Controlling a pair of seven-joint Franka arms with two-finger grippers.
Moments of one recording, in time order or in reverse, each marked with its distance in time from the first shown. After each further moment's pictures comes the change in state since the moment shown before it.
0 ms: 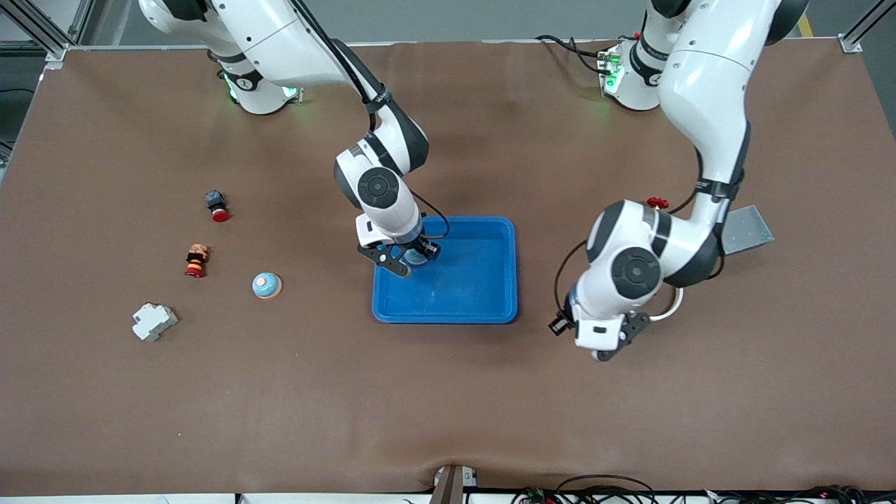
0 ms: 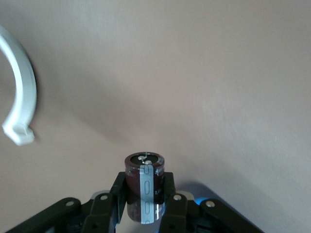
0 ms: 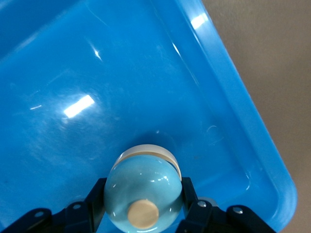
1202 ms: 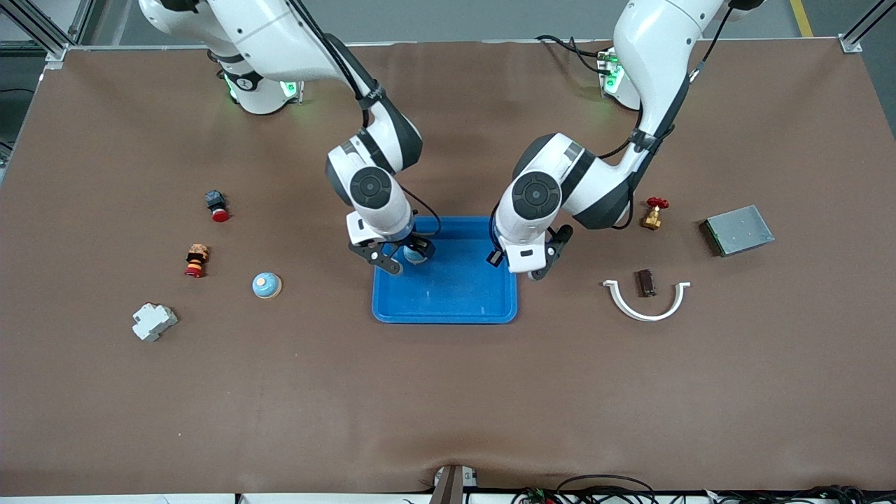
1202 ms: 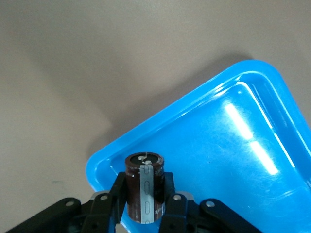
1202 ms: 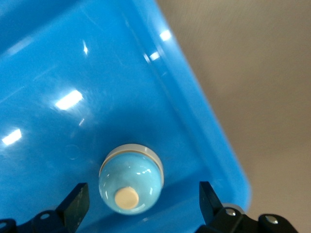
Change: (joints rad) left arm -0.081 -0.157 -0.141 -0.276 0.000 0.061 -0.462; right arm -0.027 -0.090 -0.027 -0.020 0.001 -0.130 -0.079
